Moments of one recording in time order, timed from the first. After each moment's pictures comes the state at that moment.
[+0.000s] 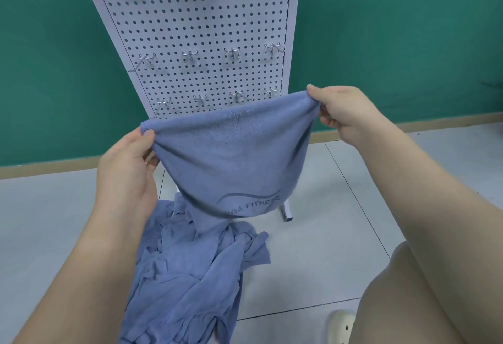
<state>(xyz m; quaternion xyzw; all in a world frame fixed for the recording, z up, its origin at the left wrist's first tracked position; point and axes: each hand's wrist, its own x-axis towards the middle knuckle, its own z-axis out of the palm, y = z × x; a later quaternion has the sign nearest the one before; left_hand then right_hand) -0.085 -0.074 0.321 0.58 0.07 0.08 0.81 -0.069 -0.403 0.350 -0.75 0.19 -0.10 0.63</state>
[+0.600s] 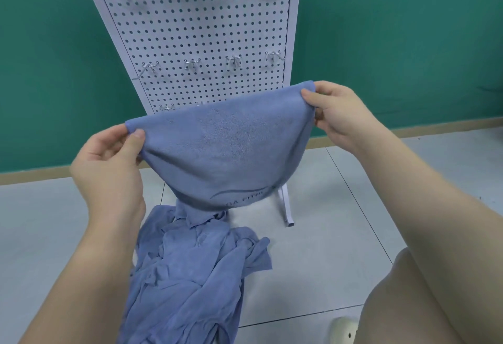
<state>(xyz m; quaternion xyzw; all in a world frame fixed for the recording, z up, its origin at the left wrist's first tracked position) -0.090 -0.066 0.330 0.61 0.09 0.25 0.74 -0.072 -0.393 0.354 -0.70 0.07 -0.10 0.70</state>
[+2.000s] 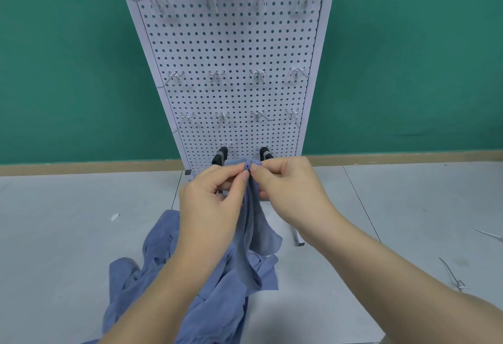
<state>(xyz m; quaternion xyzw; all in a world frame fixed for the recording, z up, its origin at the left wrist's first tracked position) -0.132 -0.139 0.309 0.77 -0.09 0.17 0.61 -0.121 -0.268 0.323 -0.79 0.02 -0.05 0.61</state>
